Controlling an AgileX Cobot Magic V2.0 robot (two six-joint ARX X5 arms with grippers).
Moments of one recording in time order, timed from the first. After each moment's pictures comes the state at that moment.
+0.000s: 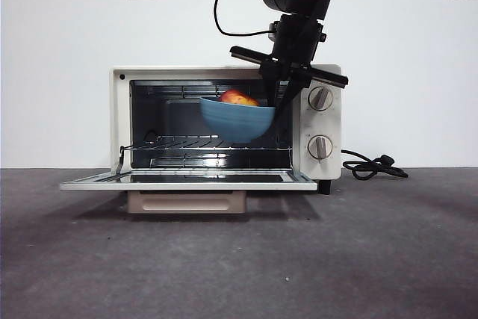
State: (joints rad) left arm -0.56 0.59 1.10 -1.17 -0.03 -0.15; right arm 0.46 2.25 2.22 -1.05 -0.04 0.60
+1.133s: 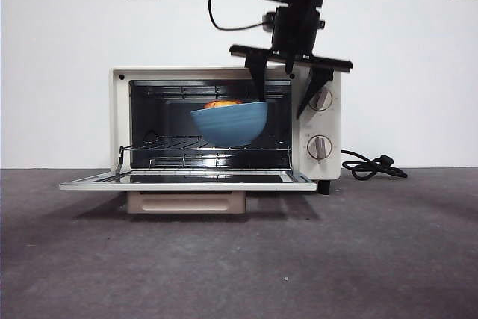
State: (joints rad) left arm -0.56 0.59 1.10 -1.22 -0.03 -0.15; right arm 0.49 2.22 2.23 -1.09 0.11 0.50
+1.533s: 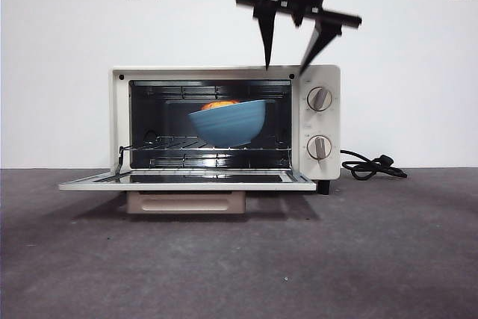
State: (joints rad) left arm -0.56 0.60 1.10 -1.22 -0.11 -0.15; right arm 0.50 2.08 2.23 -1.12 0.08 0.39
